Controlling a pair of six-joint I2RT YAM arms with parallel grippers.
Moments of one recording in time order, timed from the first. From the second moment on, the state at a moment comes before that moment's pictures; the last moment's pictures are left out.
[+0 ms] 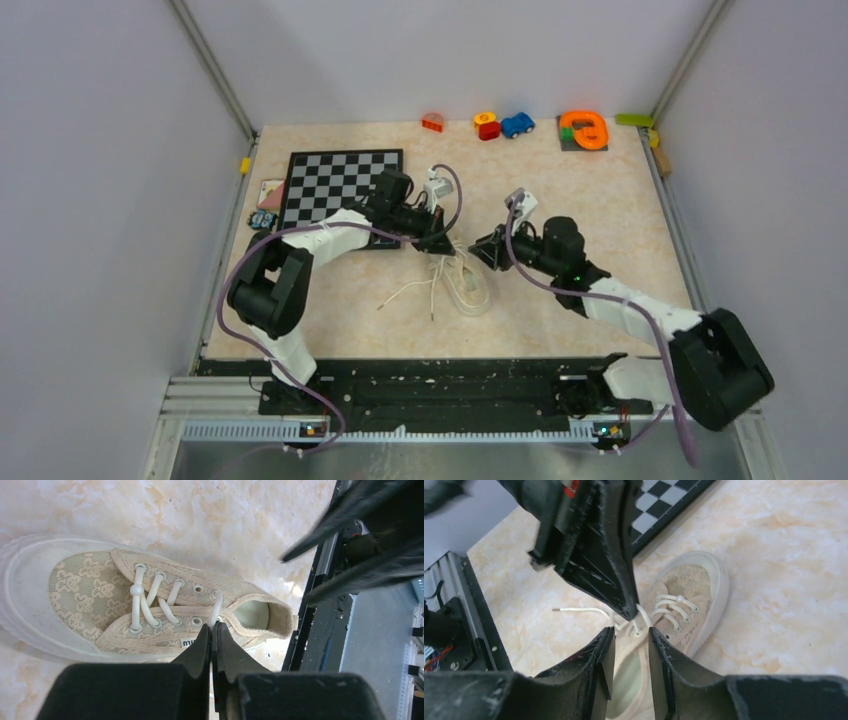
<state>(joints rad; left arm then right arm) -0.50 1.76 1.14 -0.14 0.83 -0.08 0.51 1.27 0.52 0.53 -0.47 0.23</state>
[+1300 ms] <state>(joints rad) -0.50 1.77 1.15 -0.15 0.83 -0.11 1.23 1.75 0.86 0.03 0.61 0.77</state>
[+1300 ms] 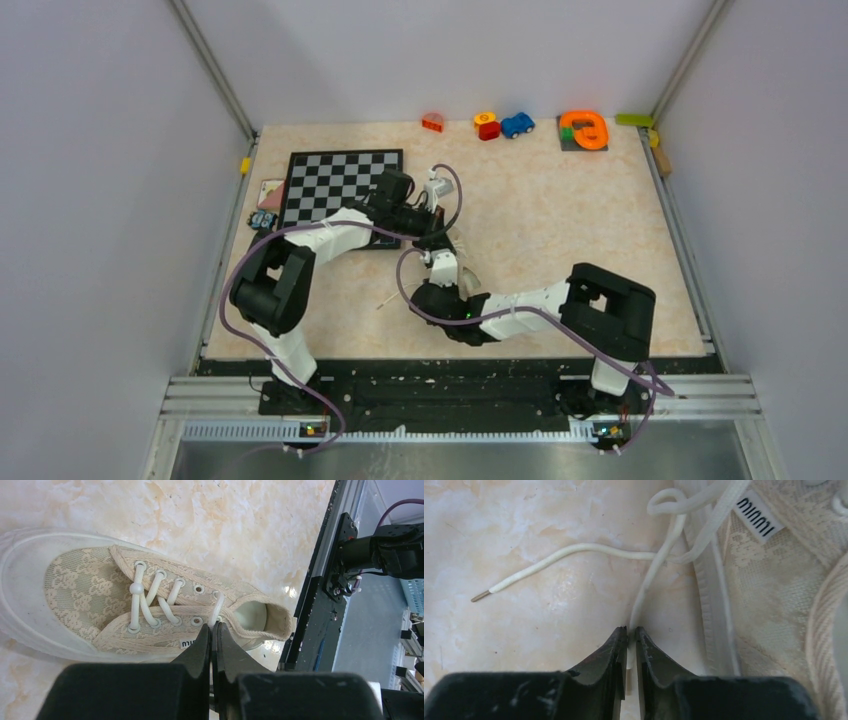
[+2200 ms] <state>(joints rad) -0.50 1.81 1.20 -0.21 0.88 -0.11 0.80 1.19 0.46 0.53 -0.18 0.10</state>
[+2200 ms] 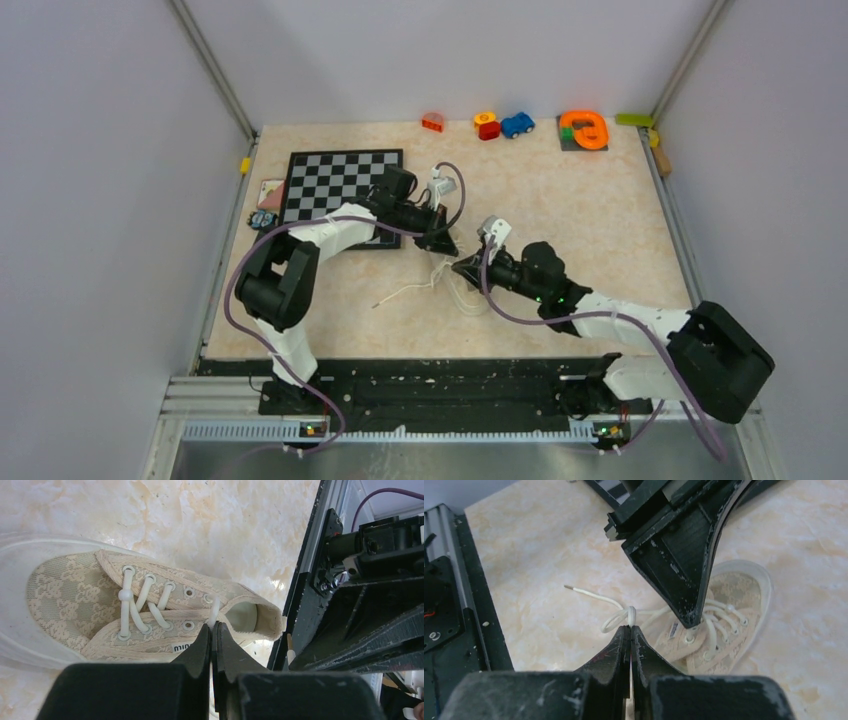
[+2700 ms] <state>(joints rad) -0.49 1.84 1.21 -0.21 0.91 -0.11 0.57 1.54 0.51 0.97 -0.84 0.06</state>
